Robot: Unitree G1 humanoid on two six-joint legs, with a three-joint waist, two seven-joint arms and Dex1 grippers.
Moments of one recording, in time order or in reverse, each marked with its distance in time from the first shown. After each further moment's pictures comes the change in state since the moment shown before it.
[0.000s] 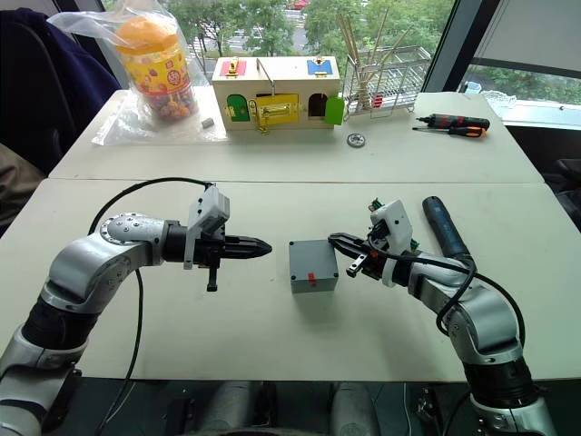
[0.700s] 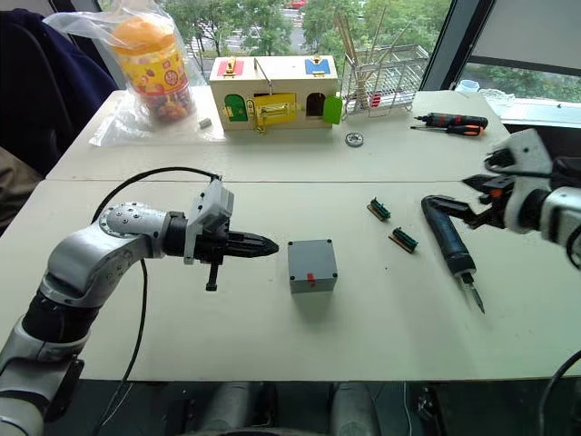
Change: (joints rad) left arm -0.072 -0.001 -0.031 -0.077 -0.013 -0.037 -0.088; right arm -0.335 -0.621 -0.095 0.531 -0.060 0.285 0.161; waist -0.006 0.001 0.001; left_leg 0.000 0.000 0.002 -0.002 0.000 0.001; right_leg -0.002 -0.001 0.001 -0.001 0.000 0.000
